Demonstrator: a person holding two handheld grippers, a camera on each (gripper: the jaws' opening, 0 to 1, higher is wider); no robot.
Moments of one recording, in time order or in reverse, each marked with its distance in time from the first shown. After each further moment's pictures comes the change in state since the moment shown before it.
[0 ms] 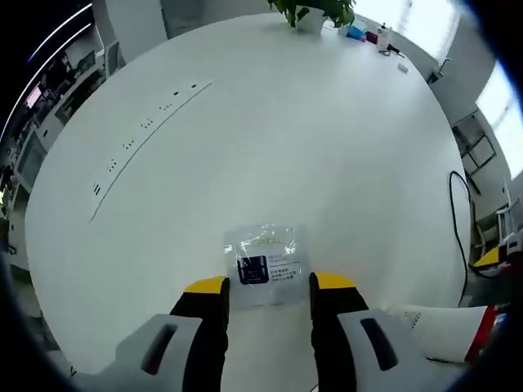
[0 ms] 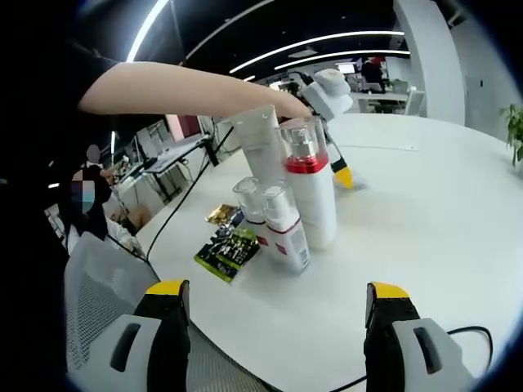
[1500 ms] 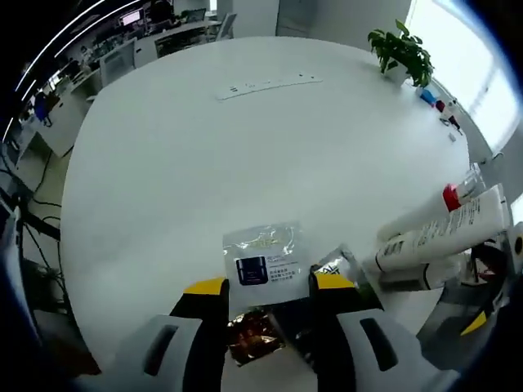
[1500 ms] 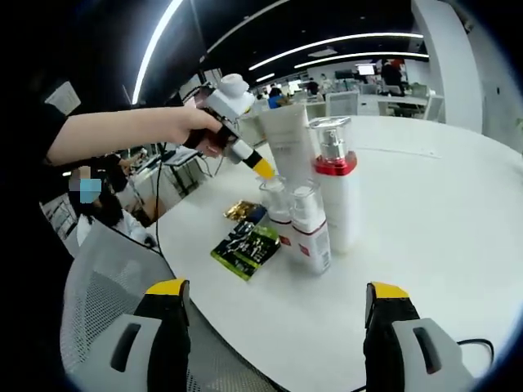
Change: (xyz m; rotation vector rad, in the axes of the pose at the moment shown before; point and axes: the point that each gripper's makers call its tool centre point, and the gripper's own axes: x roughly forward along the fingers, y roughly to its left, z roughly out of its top) left arm -0.123 0.027 -0.169 -0.512 -0.088 0.177; right arm 0.002 0.019 0.000 -0.053 0.009 0.089
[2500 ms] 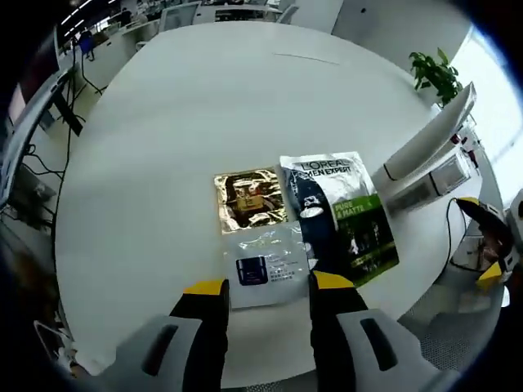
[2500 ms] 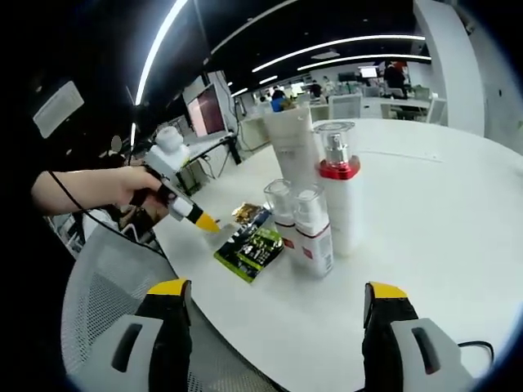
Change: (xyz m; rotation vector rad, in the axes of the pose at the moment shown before) left arm -0.019 -0.008 -0.147 -0.259 0.046 0.065; right arm -0.001 0.004 0.001 -0.013 -0.011 0.012
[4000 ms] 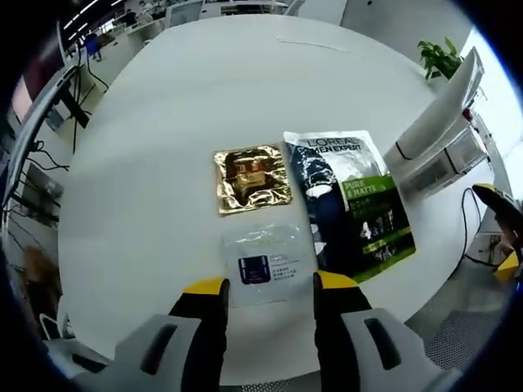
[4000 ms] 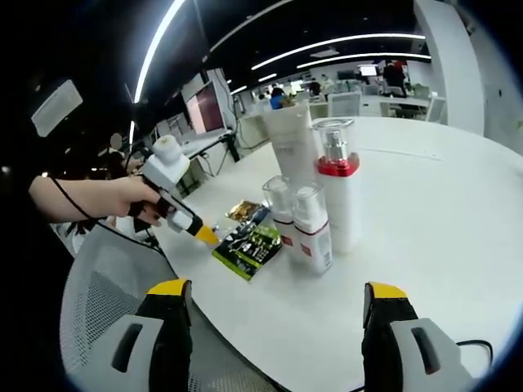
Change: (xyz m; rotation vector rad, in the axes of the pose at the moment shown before) left arm 0.003 -0.006 -0.020 0.003 0.018 0.079; right arm -0.001 -0.001 -0.001 0.000 0.013 -0.005
